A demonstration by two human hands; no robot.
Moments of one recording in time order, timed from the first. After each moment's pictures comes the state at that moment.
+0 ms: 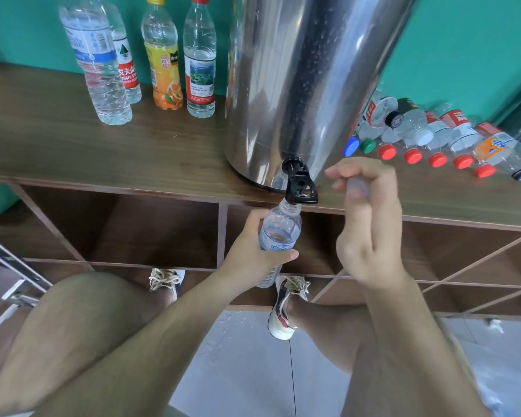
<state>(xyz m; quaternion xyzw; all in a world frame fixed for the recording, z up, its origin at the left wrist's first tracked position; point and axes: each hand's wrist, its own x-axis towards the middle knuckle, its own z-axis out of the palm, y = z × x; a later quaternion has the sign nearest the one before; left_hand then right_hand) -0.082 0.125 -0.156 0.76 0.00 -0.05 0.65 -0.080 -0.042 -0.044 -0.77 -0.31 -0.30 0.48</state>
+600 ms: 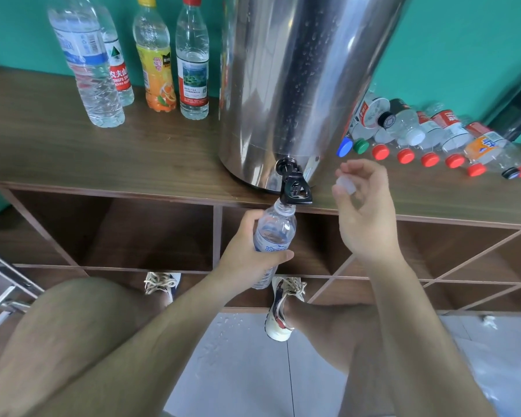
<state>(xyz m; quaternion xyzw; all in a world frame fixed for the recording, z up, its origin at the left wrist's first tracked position) -0.081 0.124 -0.151 0.77 0.01 -0.05 0.63 -0.035 -0.074 -0.077 -0.83 -0.14 -0.21 0.50</state>
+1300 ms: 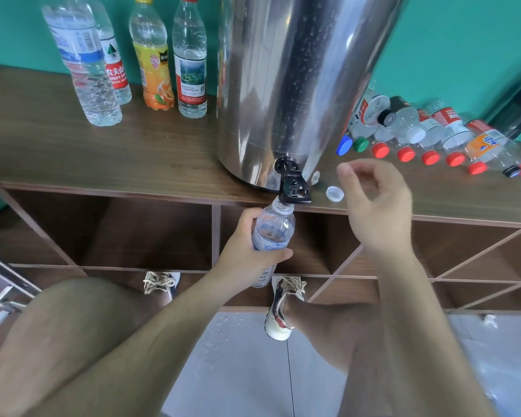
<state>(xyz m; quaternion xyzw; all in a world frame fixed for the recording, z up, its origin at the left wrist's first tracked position) -0.081 0.125 -0.152 0.77 0.01 -0.04 0.64 -0.041 -0.072 -0.052 -0.84 -0.08 -0.27 0.46</state>
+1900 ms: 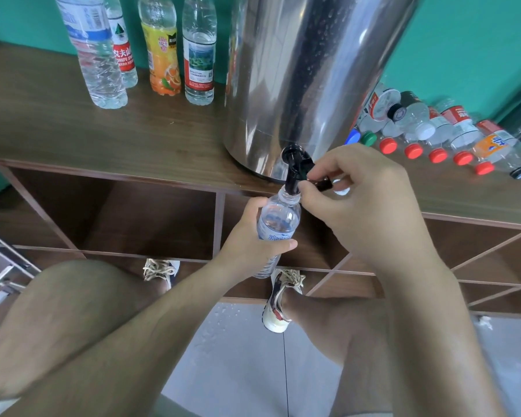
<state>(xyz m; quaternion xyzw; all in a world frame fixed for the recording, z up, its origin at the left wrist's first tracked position) -0.078 0.122 -0.151 0.78 0.00 -0.03 0.62 -0.087 -0.035 -0.009 -0.89 -0.23 -0.21 0.32</state>
